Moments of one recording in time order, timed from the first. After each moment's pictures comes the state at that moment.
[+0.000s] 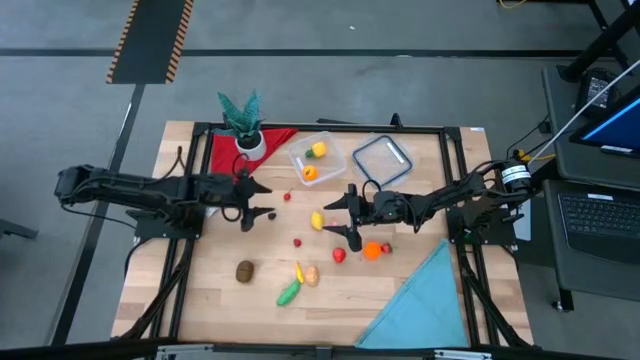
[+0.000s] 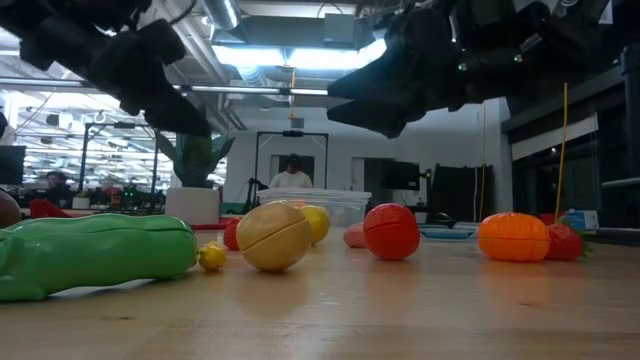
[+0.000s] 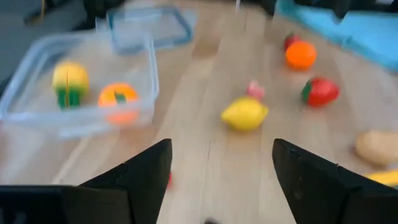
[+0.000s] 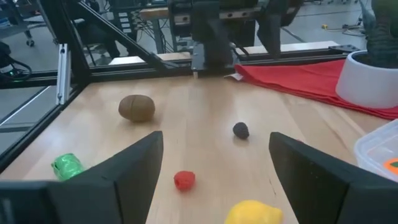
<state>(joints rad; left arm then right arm) 0.06 0.79 0.36 -0.07 -0.12 -0.13 0.08 1.65 0.63 0.83 0.05 0.10</state>
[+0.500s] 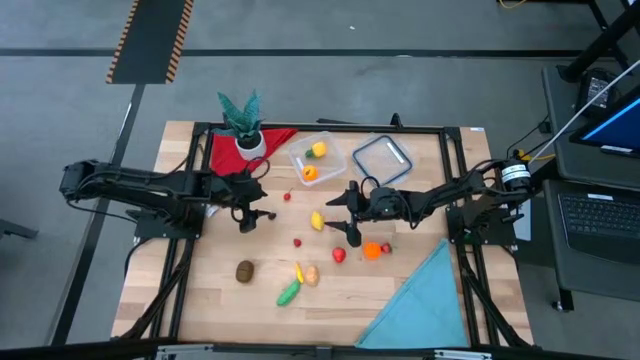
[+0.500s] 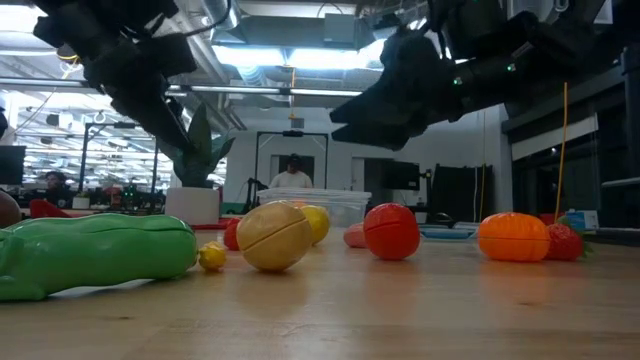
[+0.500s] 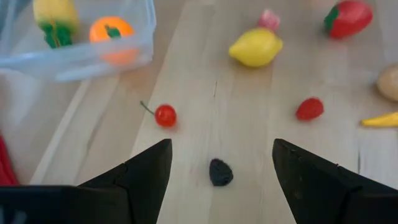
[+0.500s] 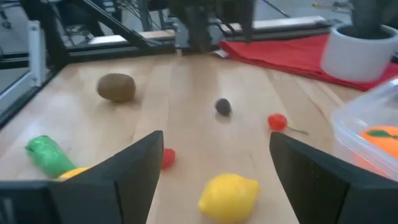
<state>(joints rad) 0.06 0.94 0.52 -0.39 -0.11 -0.13 0.04 1.65 0.63 0.74 0.05 0.11</state>
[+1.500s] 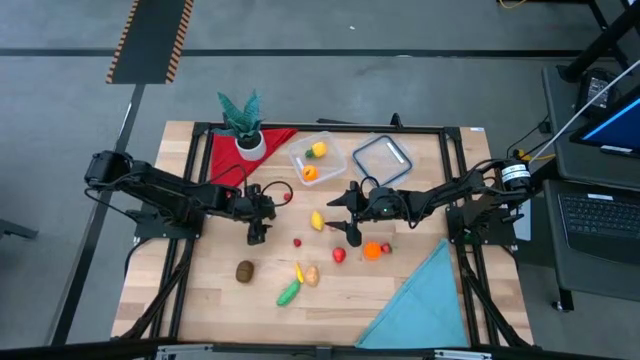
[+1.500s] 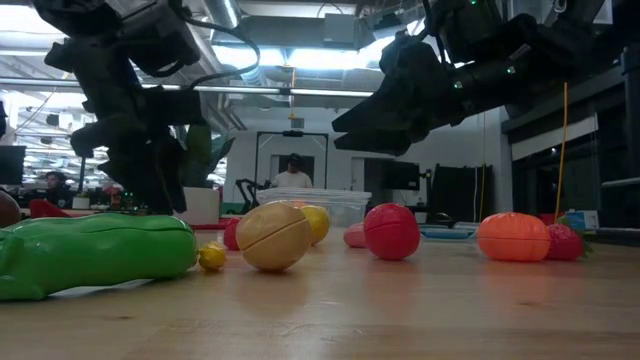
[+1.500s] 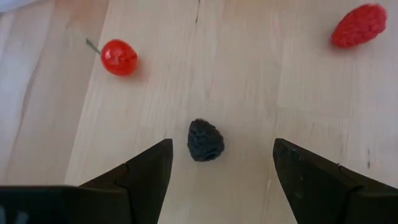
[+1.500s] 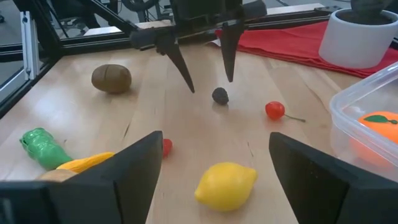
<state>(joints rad) -0.05 1.27 0.52 -0.30 -0.19 -0.19 0.04 1.65 0.63 0.71 0.05 0.12</state>
